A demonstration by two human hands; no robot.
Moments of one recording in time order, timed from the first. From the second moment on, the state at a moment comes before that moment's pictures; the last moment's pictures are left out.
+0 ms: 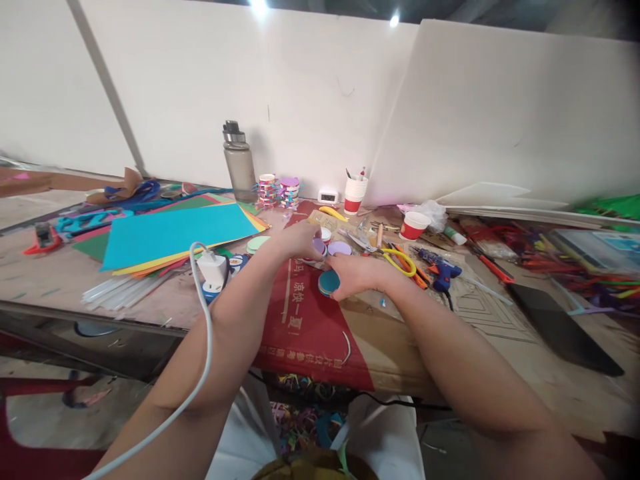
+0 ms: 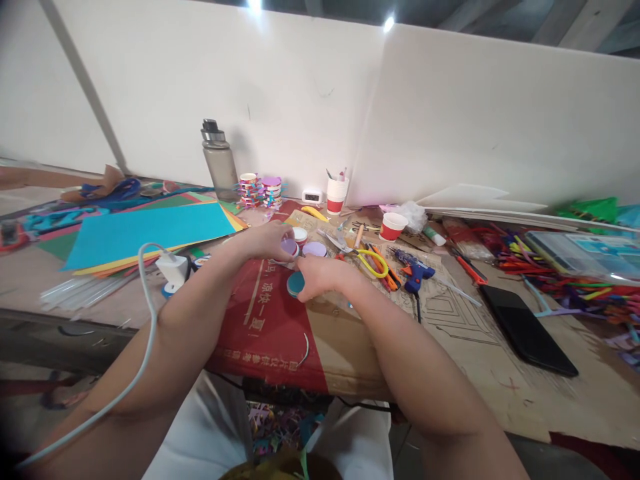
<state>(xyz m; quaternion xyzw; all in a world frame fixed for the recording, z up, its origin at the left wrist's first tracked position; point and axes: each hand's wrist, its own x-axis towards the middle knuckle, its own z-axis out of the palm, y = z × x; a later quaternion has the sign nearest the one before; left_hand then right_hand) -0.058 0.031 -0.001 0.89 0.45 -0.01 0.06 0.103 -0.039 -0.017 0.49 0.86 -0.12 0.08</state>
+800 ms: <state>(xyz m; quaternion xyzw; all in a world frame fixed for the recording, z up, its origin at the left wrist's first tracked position) -0.052 0.026 -0.006 0.88 0.47 -0.02 0.06 0.100 -0.029 -0.020 0.47 0.85 -0.21 0.11</state>
